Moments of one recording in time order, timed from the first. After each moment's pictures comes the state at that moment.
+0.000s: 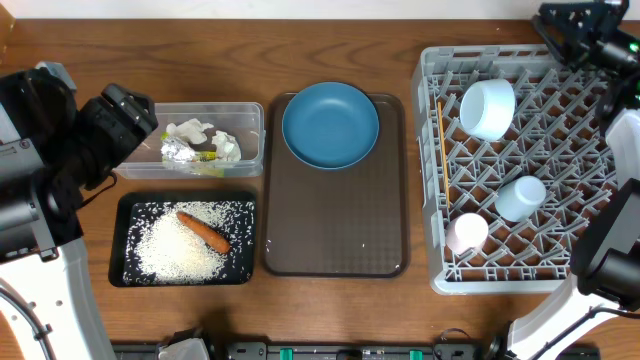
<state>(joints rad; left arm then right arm) 0.31 1.24 1.67 -1.20 0.32 -0.51 -0.38 1.98 1.52 0.67 -1.38 1.56</state>
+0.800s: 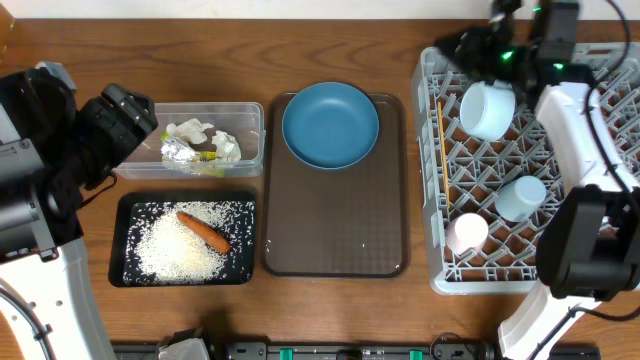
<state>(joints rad) 0.31 1.24 1.67 -1.20 0.32 -0.51 -0.02 1.94 1.63 -0.47 -0.71 0.50</state>
